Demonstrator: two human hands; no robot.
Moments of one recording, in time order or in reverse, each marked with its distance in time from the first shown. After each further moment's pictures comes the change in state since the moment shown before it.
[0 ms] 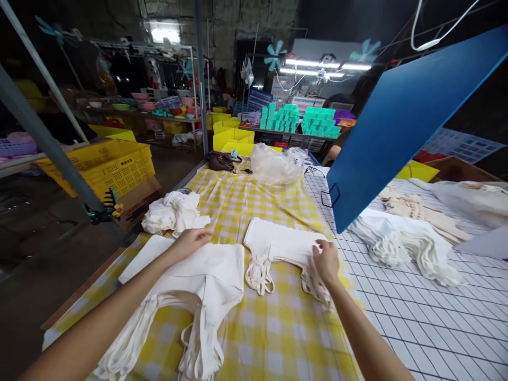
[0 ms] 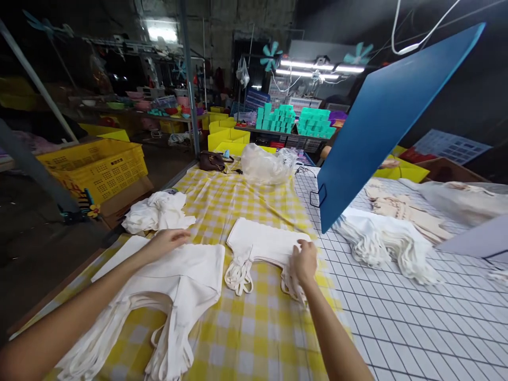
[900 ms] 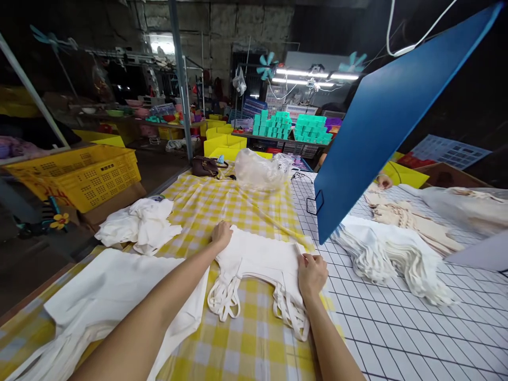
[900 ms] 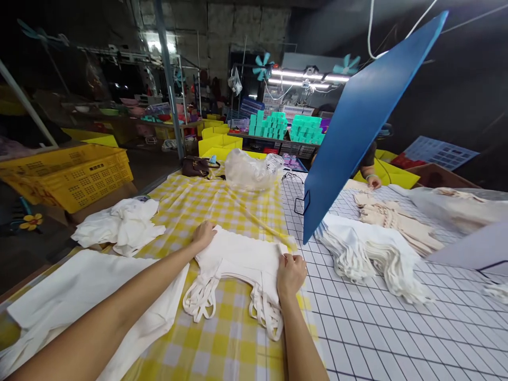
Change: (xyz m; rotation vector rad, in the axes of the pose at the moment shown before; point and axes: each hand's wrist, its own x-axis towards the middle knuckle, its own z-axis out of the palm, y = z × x) left_hand 0.158 0.054 0.161 0.454 0.114 -0.169; right_hand 0.040 0.058 0.030 -0.075 0.230 -0.074
